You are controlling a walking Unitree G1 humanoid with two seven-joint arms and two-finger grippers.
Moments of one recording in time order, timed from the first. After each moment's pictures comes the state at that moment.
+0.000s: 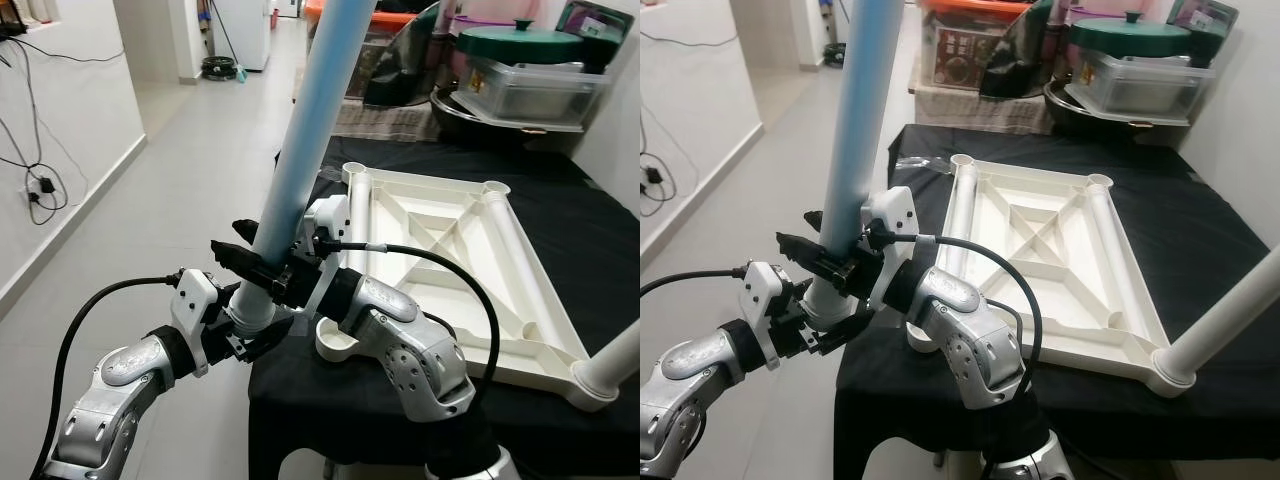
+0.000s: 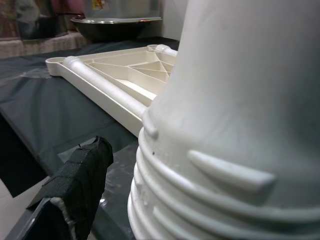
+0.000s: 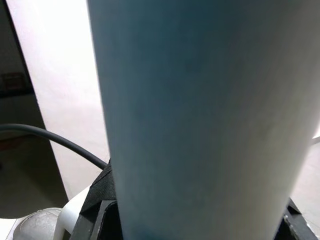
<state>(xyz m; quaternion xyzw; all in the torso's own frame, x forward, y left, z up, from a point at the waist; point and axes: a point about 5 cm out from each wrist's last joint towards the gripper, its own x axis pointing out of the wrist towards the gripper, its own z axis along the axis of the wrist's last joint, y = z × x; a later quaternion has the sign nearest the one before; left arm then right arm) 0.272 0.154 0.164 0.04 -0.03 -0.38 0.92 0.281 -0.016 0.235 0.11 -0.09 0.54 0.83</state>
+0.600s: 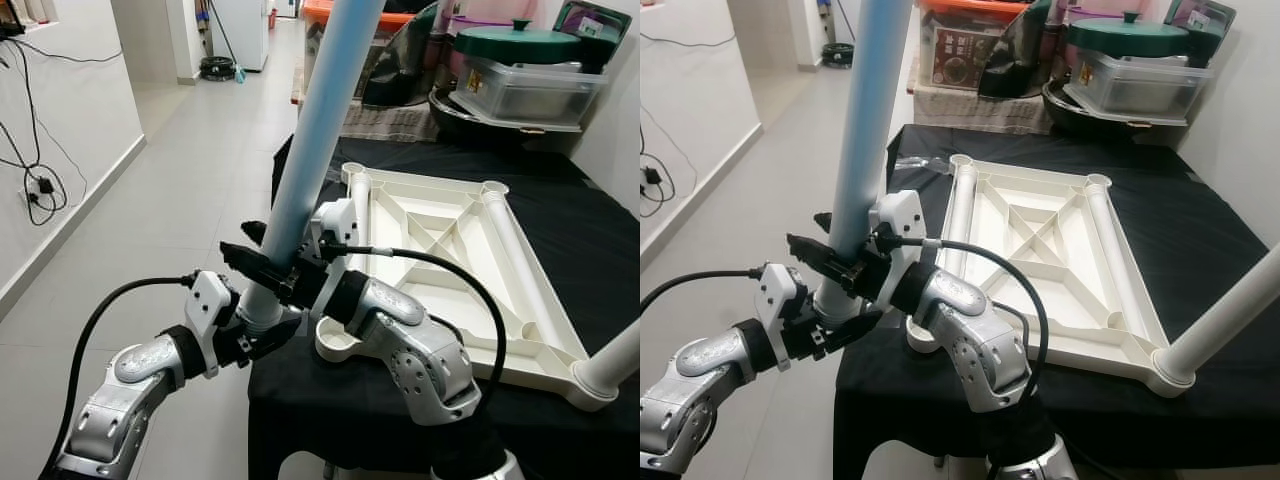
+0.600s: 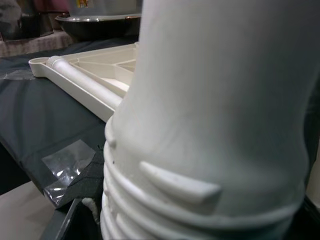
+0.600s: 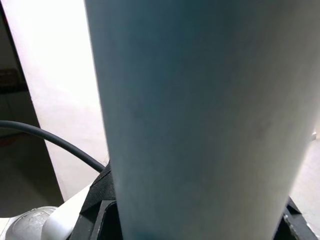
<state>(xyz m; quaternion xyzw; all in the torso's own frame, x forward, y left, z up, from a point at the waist) 0.271 0.145 0.162 0.05 -0.03 -0.40 0.91 0.282 -0.019 0.231 0.10 -0.08 0.54 0.83</state>
